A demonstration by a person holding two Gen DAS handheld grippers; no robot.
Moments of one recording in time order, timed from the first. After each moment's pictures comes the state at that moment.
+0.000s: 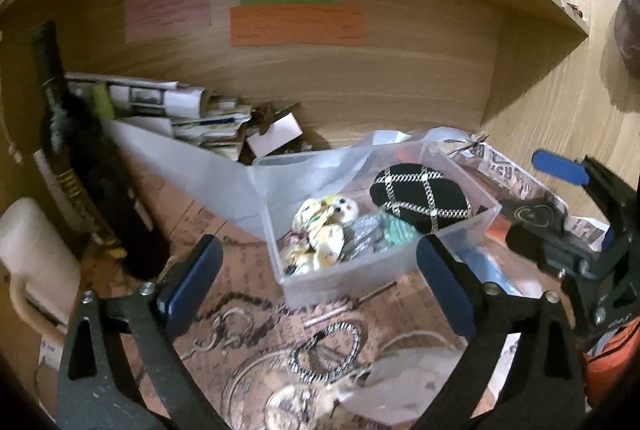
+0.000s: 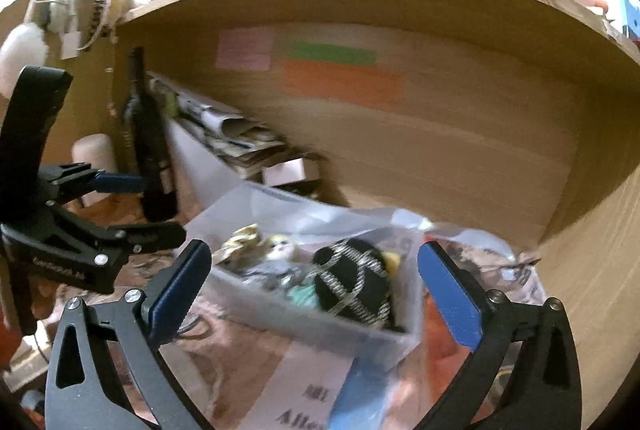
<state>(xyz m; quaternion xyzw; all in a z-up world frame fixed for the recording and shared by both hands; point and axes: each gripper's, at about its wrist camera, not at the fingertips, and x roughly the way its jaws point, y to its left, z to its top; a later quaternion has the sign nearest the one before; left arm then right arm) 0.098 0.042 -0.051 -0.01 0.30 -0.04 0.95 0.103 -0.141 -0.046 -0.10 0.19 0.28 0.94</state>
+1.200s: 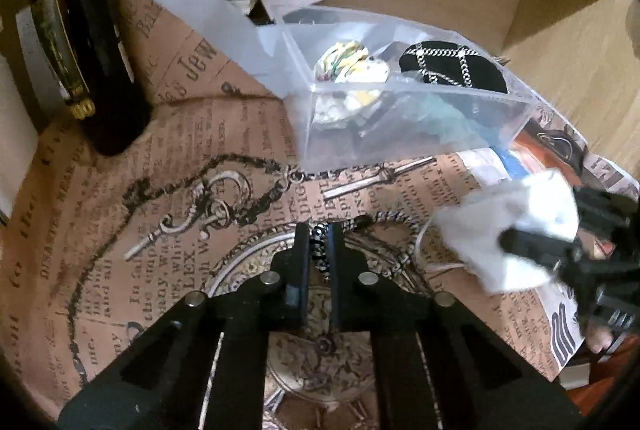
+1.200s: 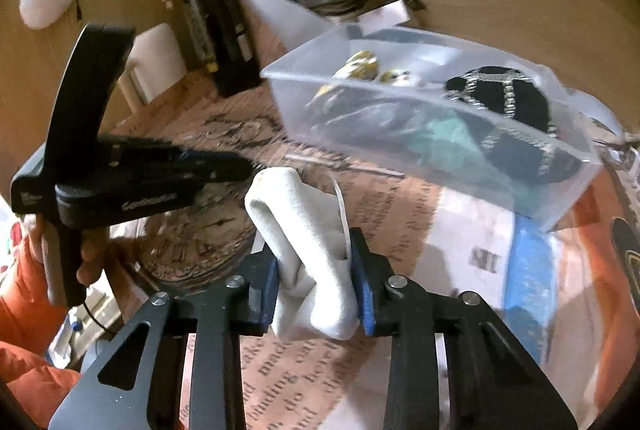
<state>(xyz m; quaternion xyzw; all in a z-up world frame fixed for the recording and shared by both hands) 0.088 0.058 -0.149 -0.04 0.41 -0.04 0.91 0.082 -0.111 -0.139 -0.07 0.36 0.36 0.86</state>
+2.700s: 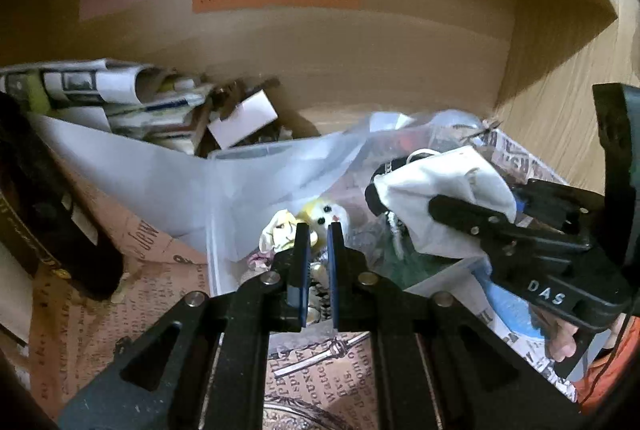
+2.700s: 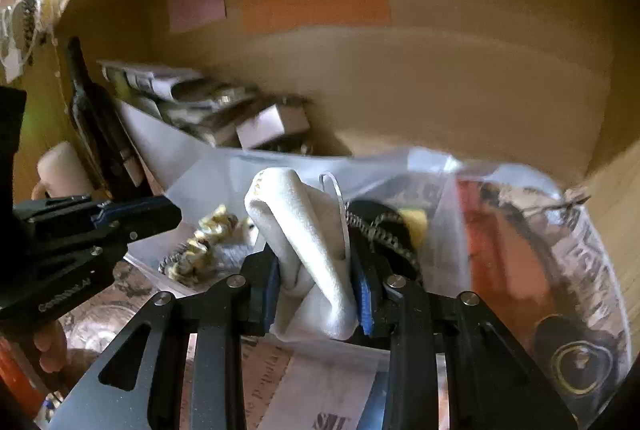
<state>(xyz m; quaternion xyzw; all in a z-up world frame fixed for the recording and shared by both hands) 0.173 0.013 -0.086 -0.01 0.34 -0.04 0.94 0.191 -0.134 -0.098 -0.03 0.29 0.27 0.92</state>
